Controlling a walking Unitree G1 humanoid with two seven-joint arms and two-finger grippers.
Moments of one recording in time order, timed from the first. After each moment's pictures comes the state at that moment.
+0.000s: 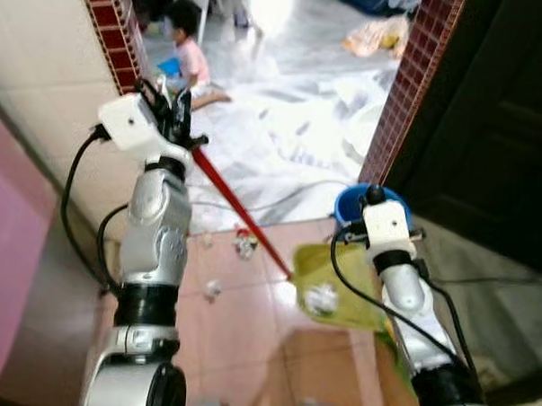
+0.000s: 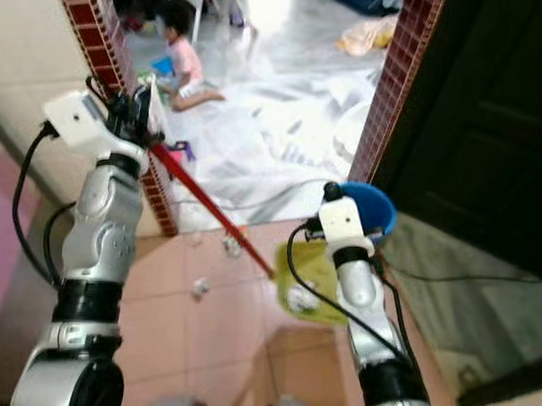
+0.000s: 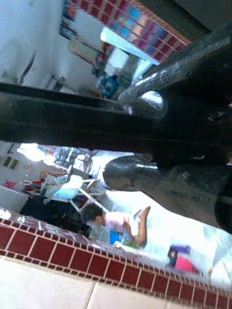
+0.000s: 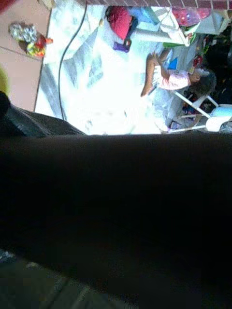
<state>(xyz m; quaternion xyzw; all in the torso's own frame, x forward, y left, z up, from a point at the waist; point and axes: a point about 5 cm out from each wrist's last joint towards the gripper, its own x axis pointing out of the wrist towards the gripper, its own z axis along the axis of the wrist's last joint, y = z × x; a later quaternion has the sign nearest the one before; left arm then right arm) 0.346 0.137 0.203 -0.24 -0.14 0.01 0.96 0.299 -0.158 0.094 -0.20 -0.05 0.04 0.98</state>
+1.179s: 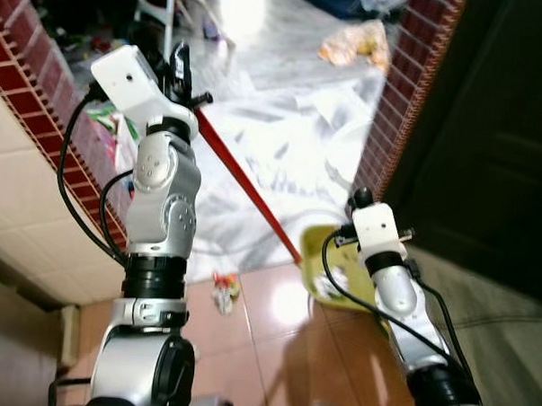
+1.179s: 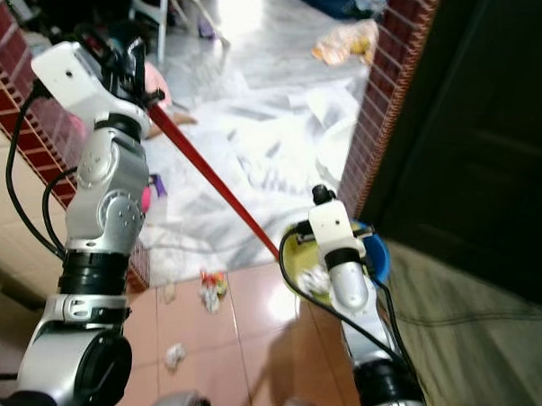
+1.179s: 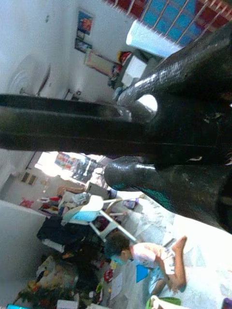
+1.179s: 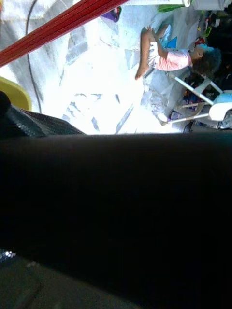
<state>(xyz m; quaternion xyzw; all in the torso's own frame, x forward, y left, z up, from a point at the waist) 0.356 0.130 0.245 -0.22 -0.19 0.03 0.96 0.298 -0.145 0.090 -0.20 -0.05 0.06 0.98</state>
